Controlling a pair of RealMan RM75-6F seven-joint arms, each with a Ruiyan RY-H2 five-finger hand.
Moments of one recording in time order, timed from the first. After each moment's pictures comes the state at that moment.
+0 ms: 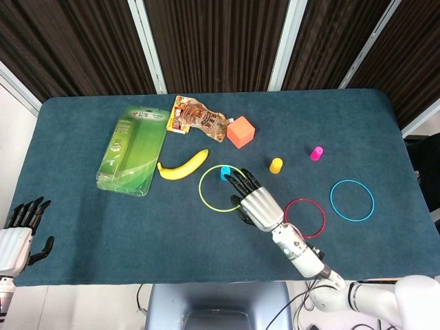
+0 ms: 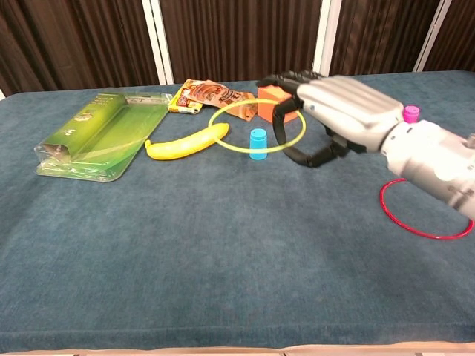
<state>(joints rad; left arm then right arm) -0.14 -1.10 -0.03 -1.59 1.48 1.41 -0.03 0.67 -1.71 0.16 -1.23 -1.61 1.19 -0.16</state>
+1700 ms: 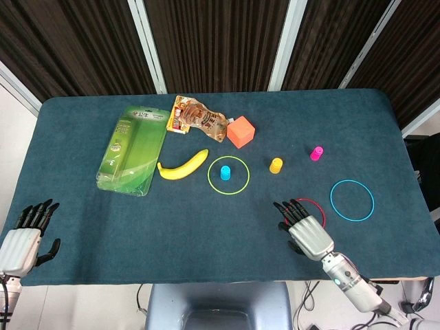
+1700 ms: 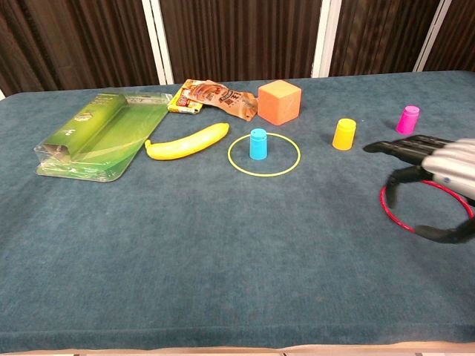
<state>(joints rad) -0.15 -1.11 -0.02 -1.61 1.49 1.39 0.01 0.45 -1.40 -0.12 -1.41 -1.61 1.25 -0.21</state>
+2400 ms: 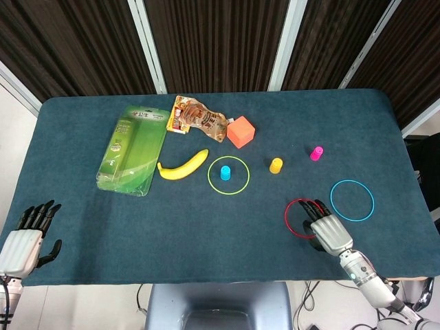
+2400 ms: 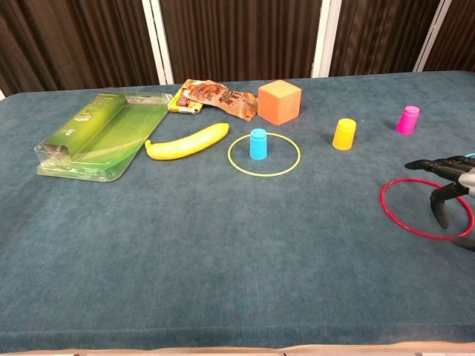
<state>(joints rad) -0.14 -1.11 -0.01 -1.61 1.50 1.40 0.02 0.40 -1.47 -0.11 -1.15 -1.57 1.18 -0.02</state>
